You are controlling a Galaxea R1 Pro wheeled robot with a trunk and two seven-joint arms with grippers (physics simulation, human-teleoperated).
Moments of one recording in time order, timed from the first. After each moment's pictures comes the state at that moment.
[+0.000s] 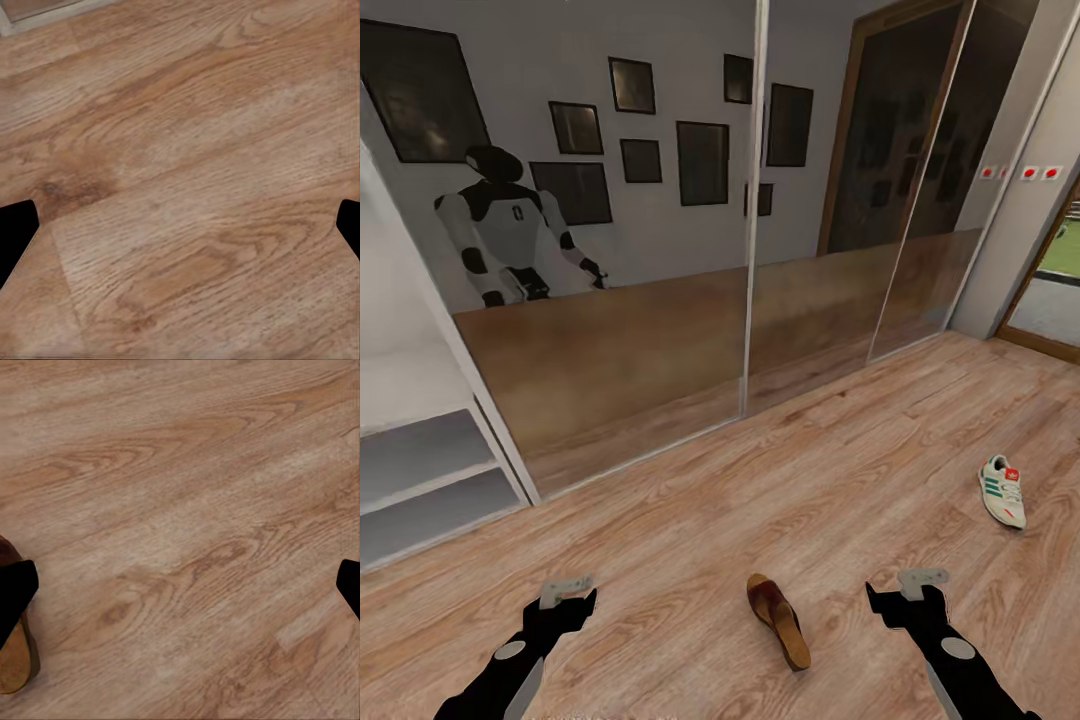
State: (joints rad) left arm -0.46 0.09 0.10 -0.46 0.03 -0.10 -0.05; right arm -0.28 -0.19 0.00 -0.90 0.02 0.11 0.00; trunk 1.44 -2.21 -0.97
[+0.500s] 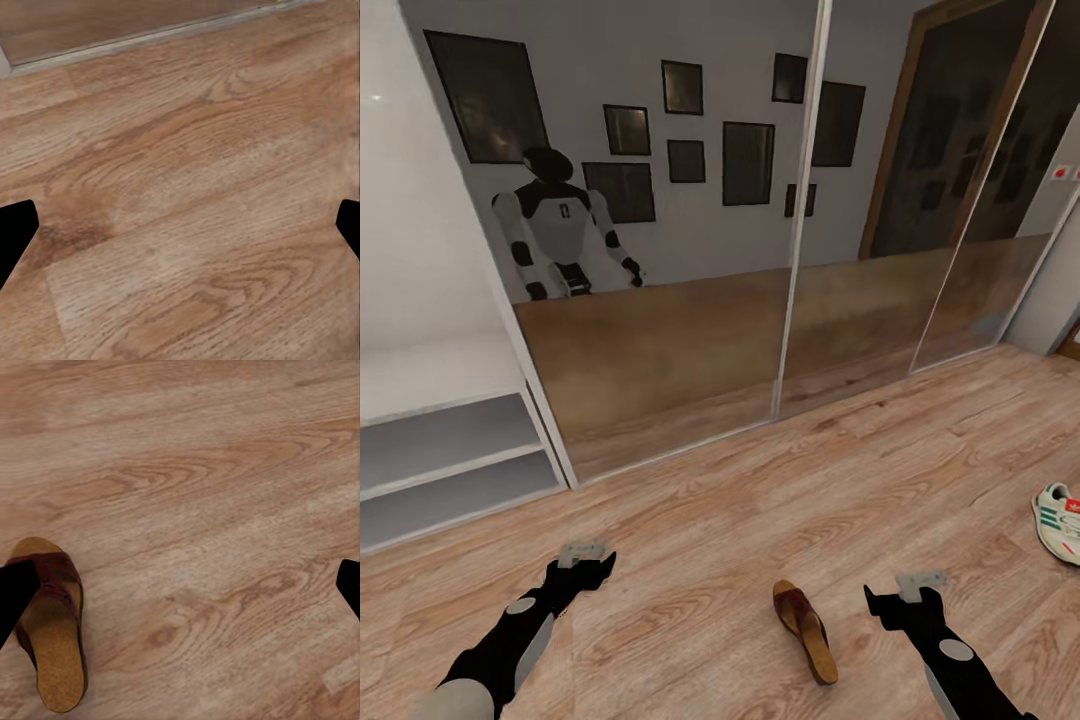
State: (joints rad) left arm -0.54 0.09 0.09 -0.49 0.03 -0.07 -0.20; right arm -0.28 -0.18 0.00 -0.89 0.02 0.11 0.01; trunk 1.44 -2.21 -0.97
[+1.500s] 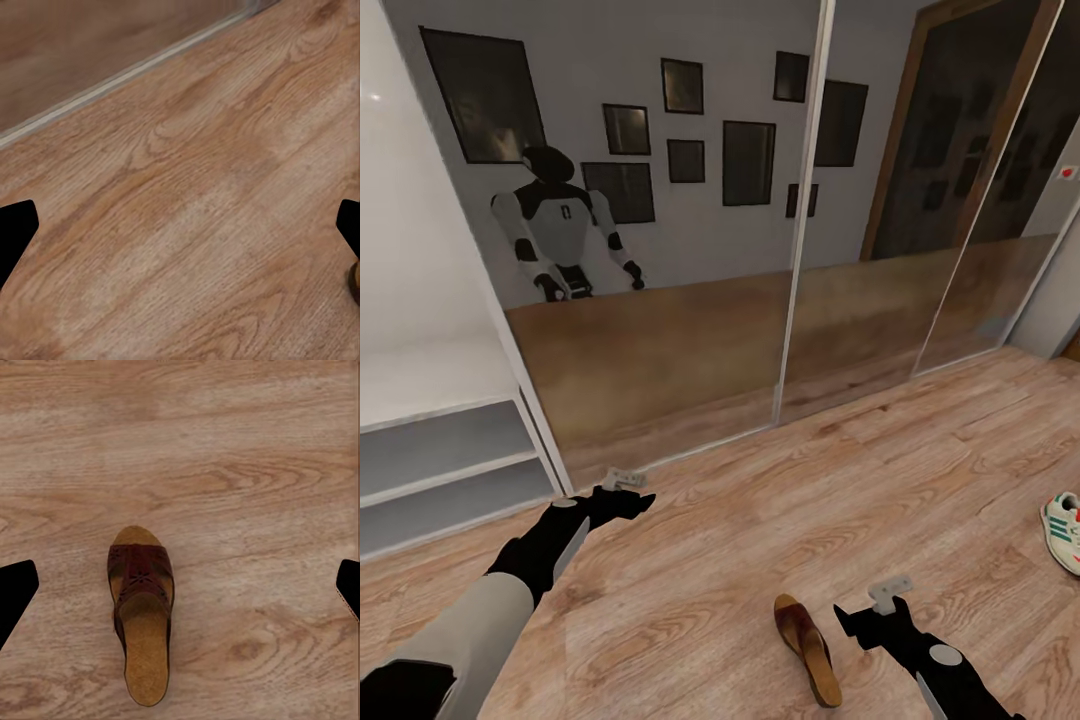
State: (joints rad) left arm -0.79 0.07 -0.12 -0.54 0.03 0.23 -0.31; right arm -0.28 -0.18 0.07 -0.85 0.02 0.11 0.24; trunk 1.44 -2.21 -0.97
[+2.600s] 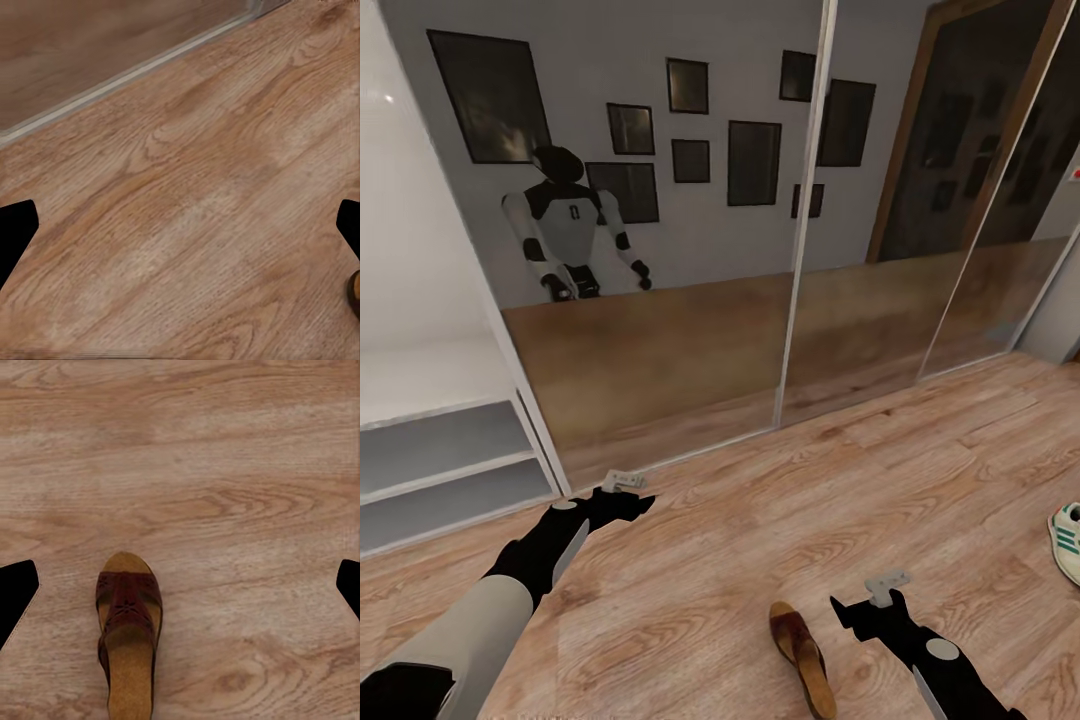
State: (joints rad) left arm -0.78 0.07 -0.12 -0.54 0.03 0.23 -0.31; right arm -0.28 -0.18 0.07 -0.89 0.01 0.11 0.23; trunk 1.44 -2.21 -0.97
